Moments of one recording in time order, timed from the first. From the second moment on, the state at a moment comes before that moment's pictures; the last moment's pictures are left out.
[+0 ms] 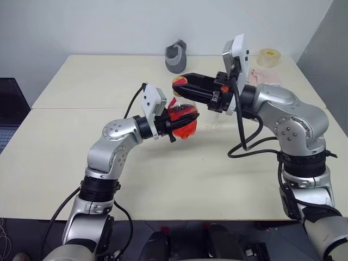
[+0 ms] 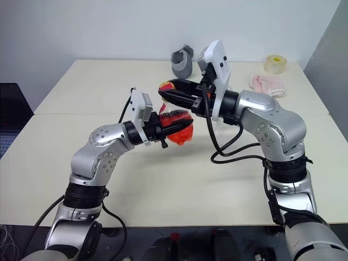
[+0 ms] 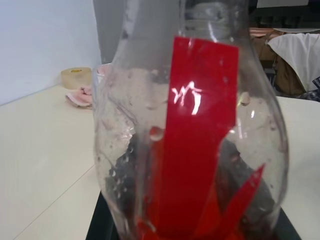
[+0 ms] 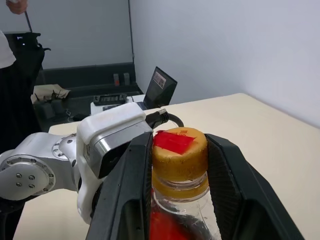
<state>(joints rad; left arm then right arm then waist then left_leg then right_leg) -0.61 0.40 -0.06 -0.09 -0.45 0.45 -0.86 -0.91 -0.39 0.07 -0.23 0.65 0.80 0.67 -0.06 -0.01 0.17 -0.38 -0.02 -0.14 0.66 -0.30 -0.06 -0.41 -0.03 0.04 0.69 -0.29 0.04</state>
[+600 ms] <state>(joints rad) -0.58 0.40 -0.07 -0.10 -0.45 0.46 -0.86 -0.92 -0.47 -0.07 -0.36 0.81 0.95 0.62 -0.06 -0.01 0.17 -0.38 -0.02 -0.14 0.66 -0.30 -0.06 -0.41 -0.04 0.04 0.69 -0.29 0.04</state>
